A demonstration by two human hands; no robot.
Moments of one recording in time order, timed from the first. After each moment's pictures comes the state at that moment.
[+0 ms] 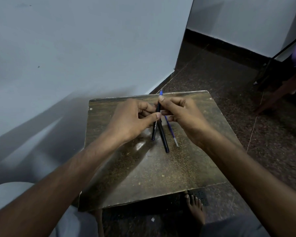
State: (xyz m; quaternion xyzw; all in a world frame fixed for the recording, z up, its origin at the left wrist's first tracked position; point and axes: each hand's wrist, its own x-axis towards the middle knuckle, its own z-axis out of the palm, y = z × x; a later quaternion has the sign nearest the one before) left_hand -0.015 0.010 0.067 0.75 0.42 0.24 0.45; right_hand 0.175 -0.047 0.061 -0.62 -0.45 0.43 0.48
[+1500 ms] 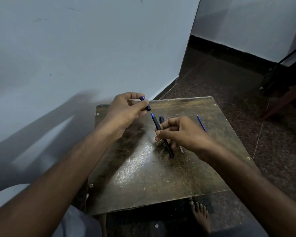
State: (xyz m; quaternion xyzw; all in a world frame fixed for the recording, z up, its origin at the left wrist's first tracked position) left_hand -0.017 0.058 0.055 0.54 0.47 0.38 0.59; right_hand 0.171 -0.064 0.054 -0.65 -0.49 0.48 0.33
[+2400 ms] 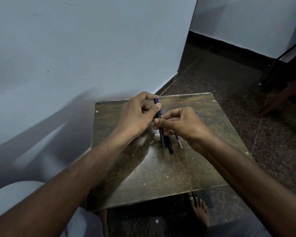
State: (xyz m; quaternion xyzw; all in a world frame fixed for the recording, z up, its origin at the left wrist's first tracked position) left_hand -0.003 0.021 0.056 0.71 0.44 0.33 0.43; right_hand 0.158 -0.059 0.067 -0.64 -0.41 0.48 0.43
